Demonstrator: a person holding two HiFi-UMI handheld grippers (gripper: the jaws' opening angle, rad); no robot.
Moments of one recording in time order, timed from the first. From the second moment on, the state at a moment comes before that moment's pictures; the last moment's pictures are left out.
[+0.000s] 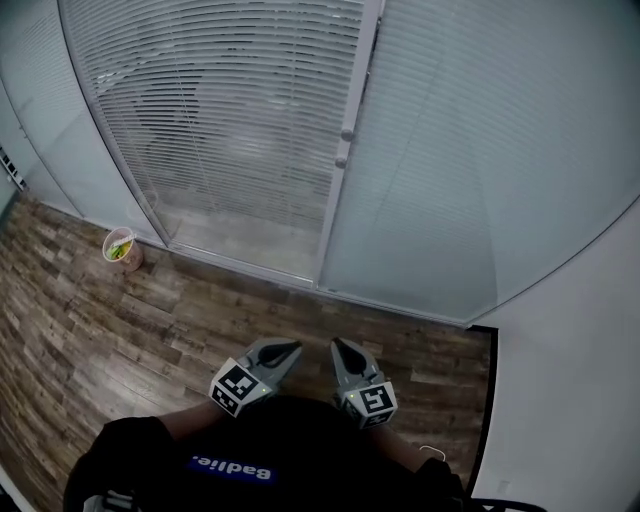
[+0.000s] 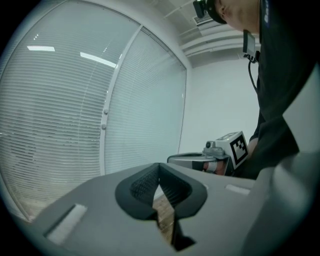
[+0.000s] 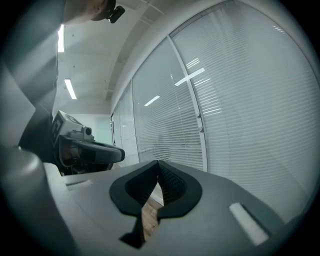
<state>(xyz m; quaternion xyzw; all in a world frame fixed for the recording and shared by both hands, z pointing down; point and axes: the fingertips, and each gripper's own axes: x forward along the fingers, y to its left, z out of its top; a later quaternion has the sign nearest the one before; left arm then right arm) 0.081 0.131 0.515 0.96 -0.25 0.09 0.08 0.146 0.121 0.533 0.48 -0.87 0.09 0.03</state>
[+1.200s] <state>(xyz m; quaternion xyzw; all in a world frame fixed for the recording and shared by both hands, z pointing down) 0.020 -0.066 0.485 0.98 -0.16 0.03 0.09 0.102 -0.054 0.513 0.59 -0.80 0.09 0.07</state>
